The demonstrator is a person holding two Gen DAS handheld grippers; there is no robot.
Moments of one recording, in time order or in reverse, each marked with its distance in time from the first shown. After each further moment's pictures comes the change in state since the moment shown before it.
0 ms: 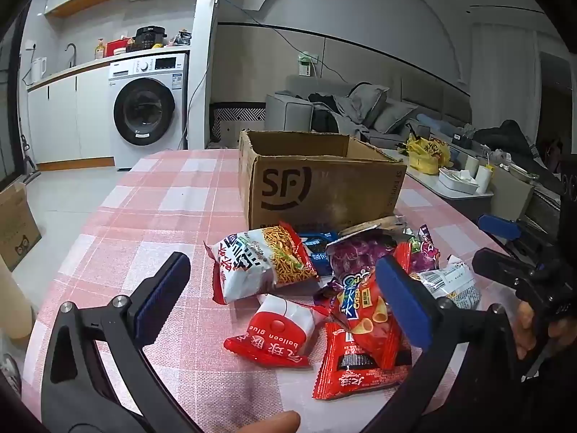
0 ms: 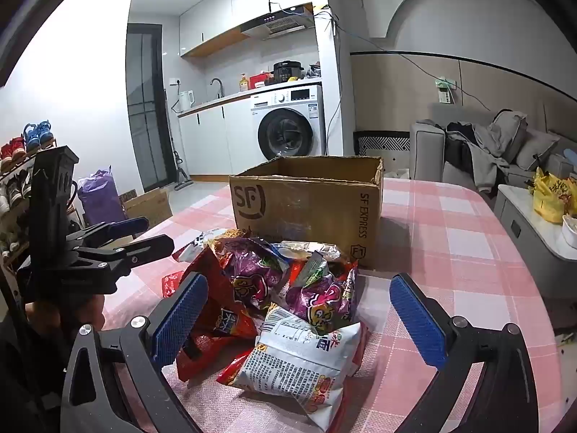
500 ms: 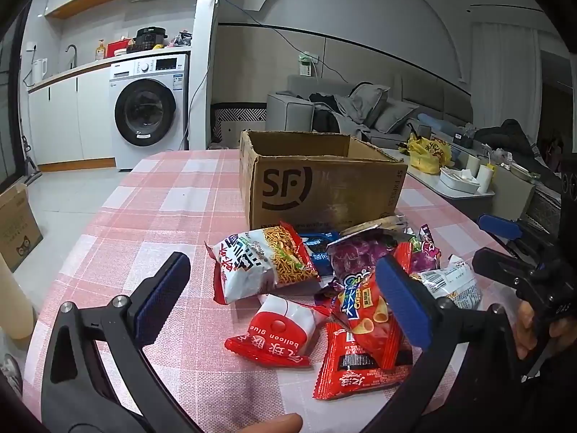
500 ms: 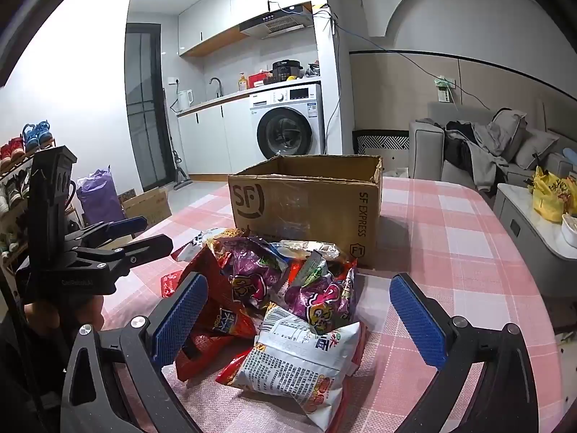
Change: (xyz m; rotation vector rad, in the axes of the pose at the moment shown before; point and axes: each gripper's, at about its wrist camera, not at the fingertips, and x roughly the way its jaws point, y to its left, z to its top) left arm 0.000 0.000 0.000 0.006 0.002 0.003; right arm 0.000 0.000 0.000 0.000 -0.001 -0.002
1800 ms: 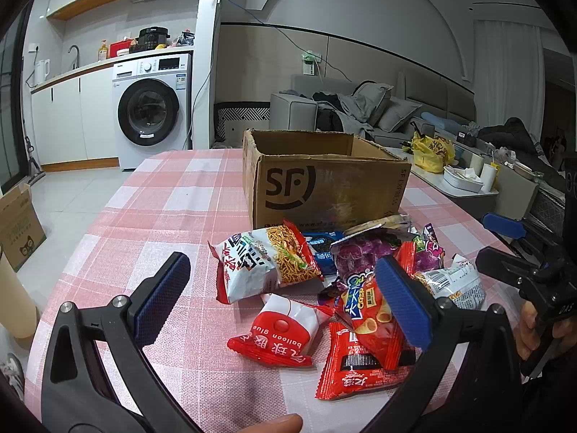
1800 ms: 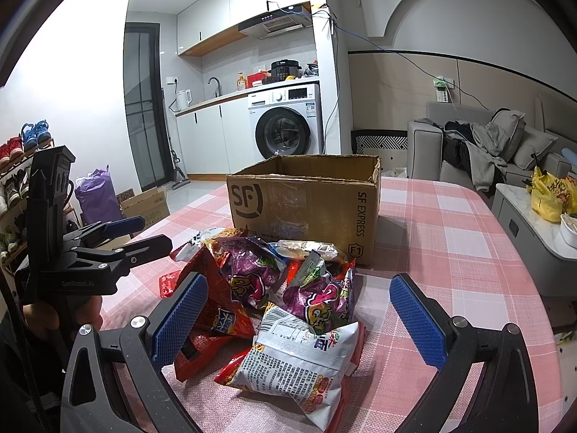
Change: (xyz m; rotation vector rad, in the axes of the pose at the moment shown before) left arm -0.001 0.001 0.000 0.005 0.002 0.005; right arm 0.004 -0.004 -0.004 -0.001 0.000 -0.005
